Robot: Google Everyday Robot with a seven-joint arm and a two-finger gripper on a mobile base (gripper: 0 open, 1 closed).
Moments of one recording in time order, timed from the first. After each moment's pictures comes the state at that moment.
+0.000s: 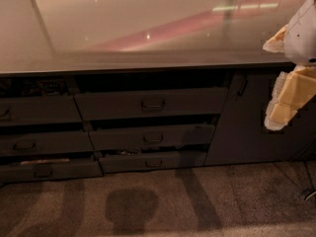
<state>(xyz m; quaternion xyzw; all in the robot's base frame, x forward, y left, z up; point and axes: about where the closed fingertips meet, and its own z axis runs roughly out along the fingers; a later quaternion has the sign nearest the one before) 0.438 -0.217 0.976 -0.60 0.78 -0.03 0.16</state>
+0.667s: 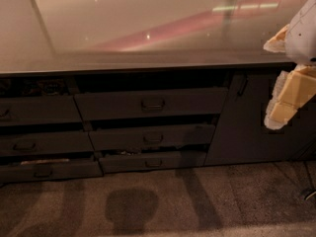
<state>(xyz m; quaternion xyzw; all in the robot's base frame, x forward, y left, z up) 0.440 -0.218 0.976 -0.60 0.78 -0.03 0.16</state>
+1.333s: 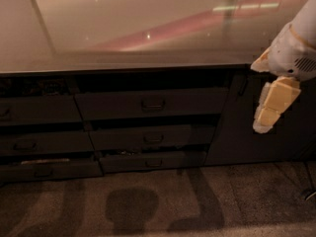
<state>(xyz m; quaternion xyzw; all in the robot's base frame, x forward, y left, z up) 0.467 -0.226 0.922 -0.60 0.79 0.04 0.13</state>
